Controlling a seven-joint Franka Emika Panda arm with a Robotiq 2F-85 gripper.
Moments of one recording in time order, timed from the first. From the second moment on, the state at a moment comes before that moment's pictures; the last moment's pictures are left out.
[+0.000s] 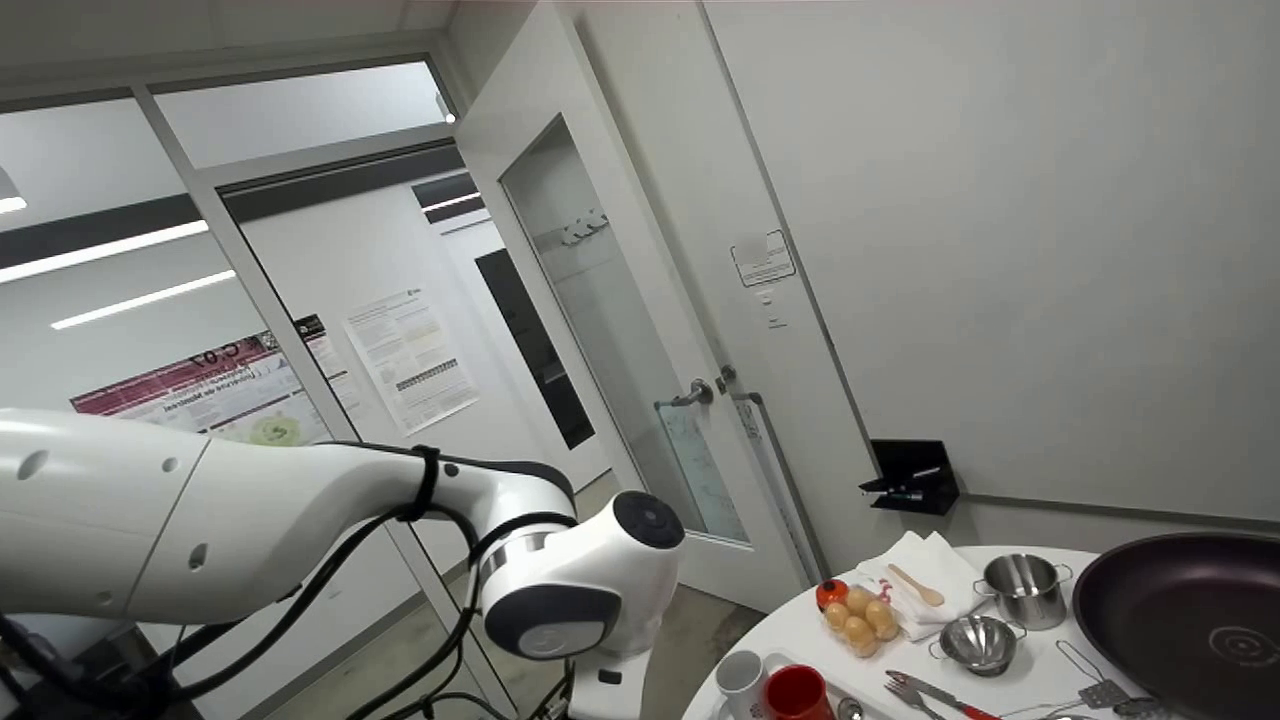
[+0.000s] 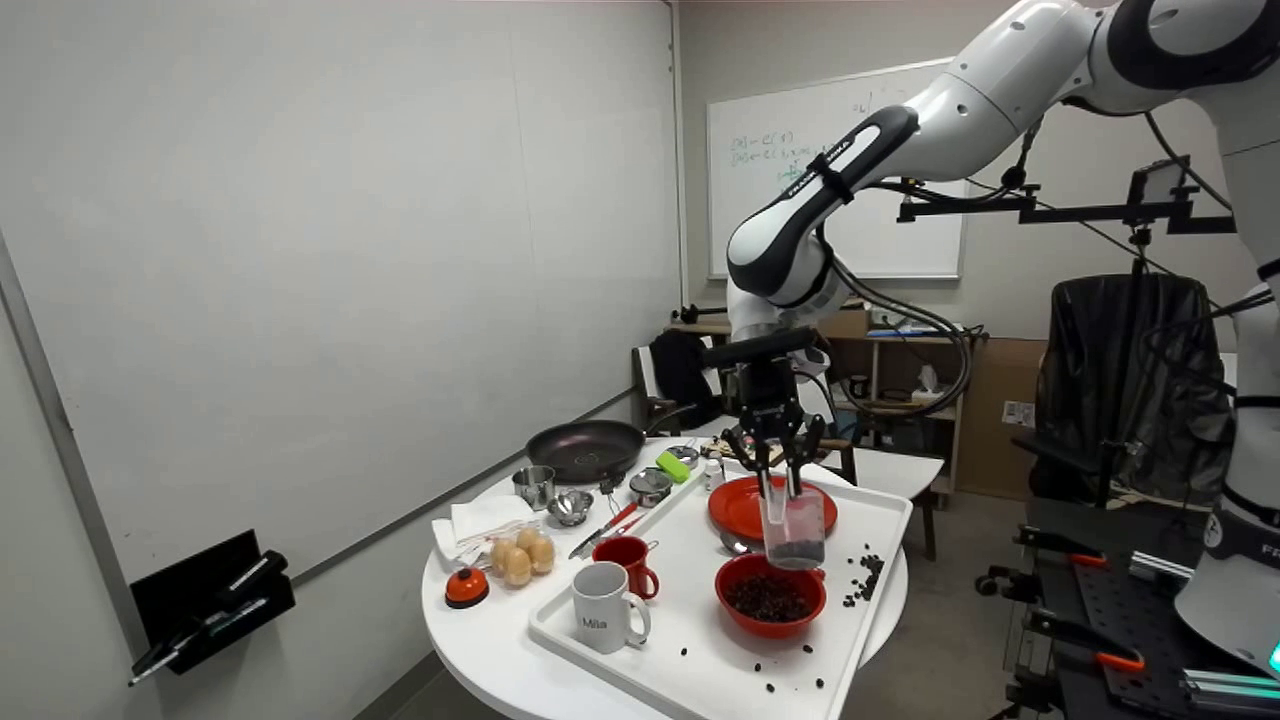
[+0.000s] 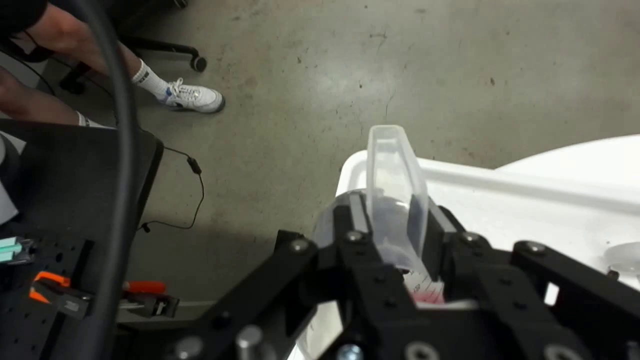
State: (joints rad) arm -0.01 0.31 0.06 -2.07 0.67 1.95 1.12
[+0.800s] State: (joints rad) arm -0.06 0.31 -0.01 -2.07 0.90 1.65 0.79
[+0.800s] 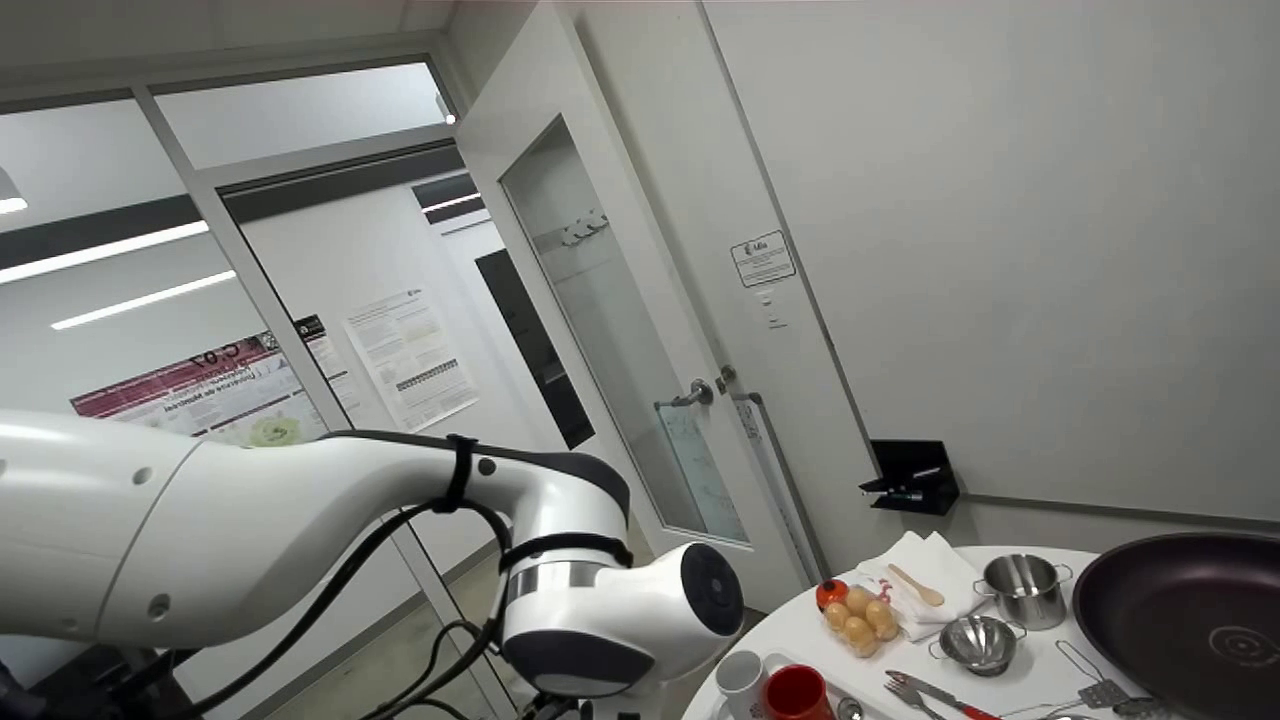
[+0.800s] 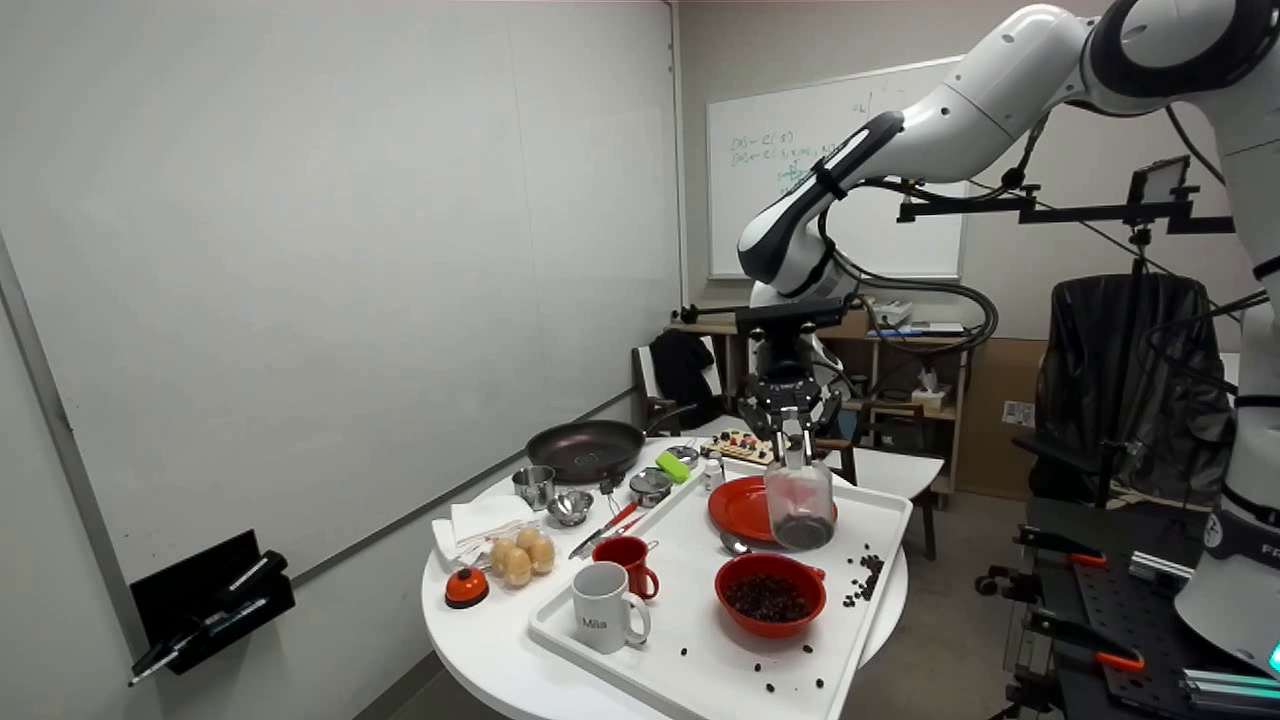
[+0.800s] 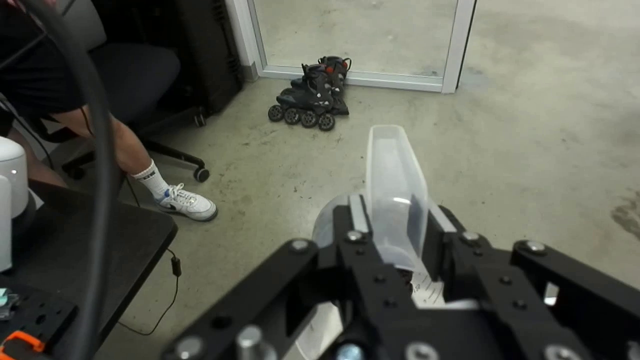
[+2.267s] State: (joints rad) arm -0.05 0.32 -0.06 -2.07 0.93 1.54 0.87
